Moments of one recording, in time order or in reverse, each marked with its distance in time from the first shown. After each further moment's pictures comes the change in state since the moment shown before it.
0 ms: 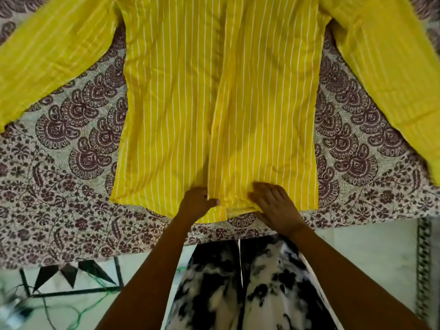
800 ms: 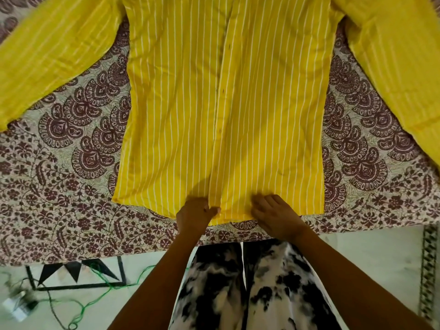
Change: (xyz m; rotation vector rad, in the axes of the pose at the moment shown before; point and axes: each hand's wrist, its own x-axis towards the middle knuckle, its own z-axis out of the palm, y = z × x) left_hand -0.017 -0.015 0.019 0.115 0.193 -0.158; right_hand 0.005 -0.006 -0.002 0.035 -0.072 -0.180
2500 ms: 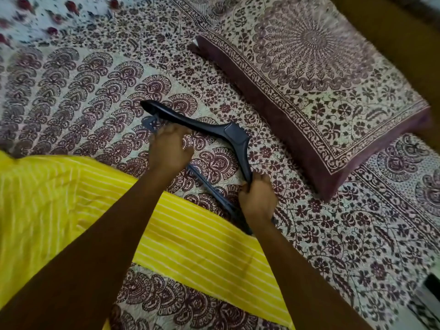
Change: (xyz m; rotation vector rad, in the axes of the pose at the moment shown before) left_hand 0.135 0.680 -0.037 0.327 0.566 1.075; right_hand -0.094 0.469 -0.167 0.484 0.555 1.573
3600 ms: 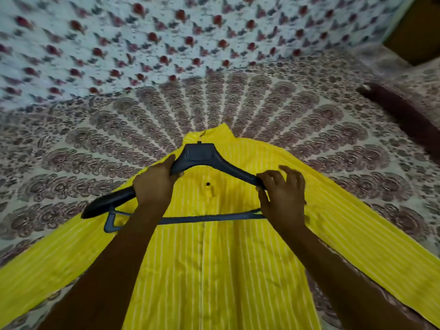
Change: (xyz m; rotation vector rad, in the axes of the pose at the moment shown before) left_hand -0.280 -0.355 -0.240 0.243 0.222 -0.452; right_hand -0.251 -0.276 0.091 -0.066 0.401 -0.999
